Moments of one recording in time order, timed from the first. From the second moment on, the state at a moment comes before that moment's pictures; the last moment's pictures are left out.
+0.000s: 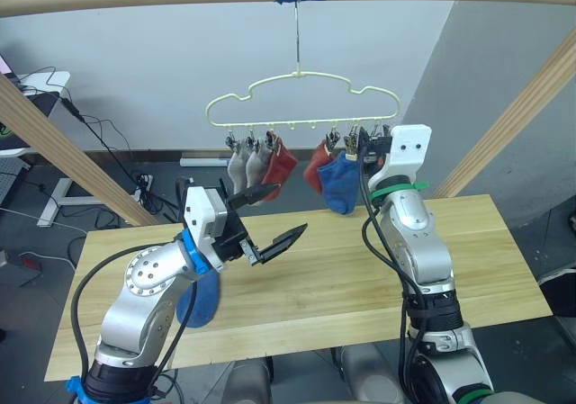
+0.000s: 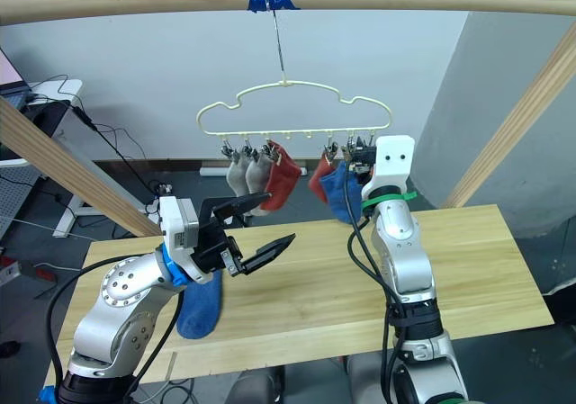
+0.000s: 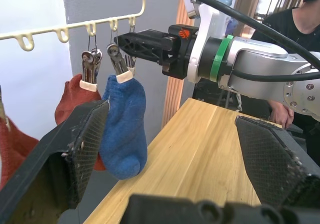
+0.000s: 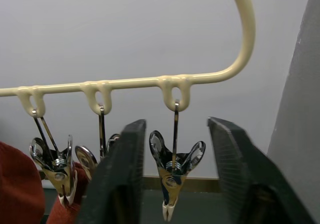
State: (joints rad) left arm -0.10 0.49 0.01 -0.44 -0.46 0.19 -0.78; right arm -0.50 0.01 0.03 -0.11 0.03 0.28 -0.06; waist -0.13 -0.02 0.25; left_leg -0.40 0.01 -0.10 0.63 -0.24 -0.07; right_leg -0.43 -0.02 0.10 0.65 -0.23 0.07
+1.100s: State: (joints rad) left arm 0.04 0.53 0.15 -0.10 -0.25 0.26 -0.50; right arm -0.74 -0.51 -0.18 -0.19 0.74 1.25 0.55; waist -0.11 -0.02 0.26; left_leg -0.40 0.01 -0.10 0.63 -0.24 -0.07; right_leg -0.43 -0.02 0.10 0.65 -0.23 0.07
